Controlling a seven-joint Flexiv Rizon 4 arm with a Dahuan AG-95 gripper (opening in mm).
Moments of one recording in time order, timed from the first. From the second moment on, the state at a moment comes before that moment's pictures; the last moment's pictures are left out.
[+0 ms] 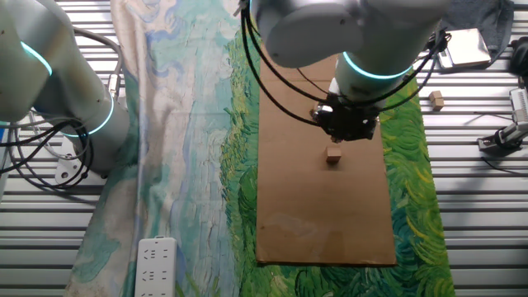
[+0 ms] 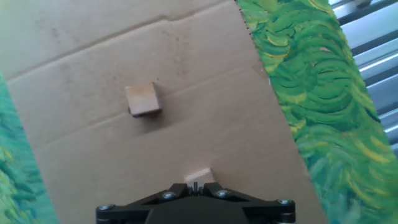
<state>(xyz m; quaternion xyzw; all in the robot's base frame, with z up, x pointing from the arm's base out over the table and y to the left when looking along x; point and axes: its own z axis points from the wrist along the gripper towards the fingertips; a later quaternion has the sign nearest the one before) 0.528 -0.038 0.082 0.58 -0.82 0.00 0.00</state>
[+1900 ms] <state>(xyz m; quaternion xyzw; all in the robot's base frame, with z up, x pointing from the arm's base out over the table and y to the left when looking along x) 0.668 -0.133 0.032 0.64 -0.77 0.03 0.00</state>
